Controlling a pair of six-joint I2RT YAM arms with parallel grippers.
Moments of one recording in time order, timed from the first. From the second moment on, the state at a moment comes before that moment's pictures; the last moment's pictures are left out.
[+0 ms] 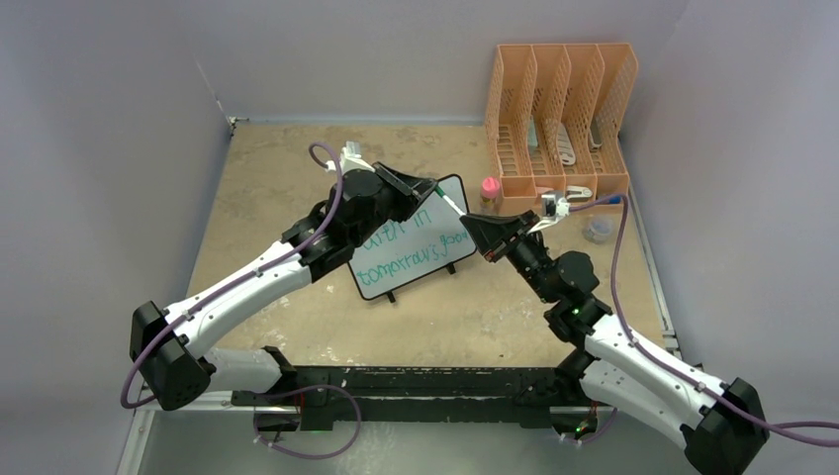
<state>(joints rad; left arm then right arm) -0.80 1.27 1.14 -0.11 -0.27 -1.39 0.69 0.78 0.45 0.56 0.00 0.63</state>
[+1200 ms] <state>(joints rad) -0.81 1.26 1.04 0.43 -0.18 -1.13 0.69 1.07 0.45 1.20 0.05 0.82</state>
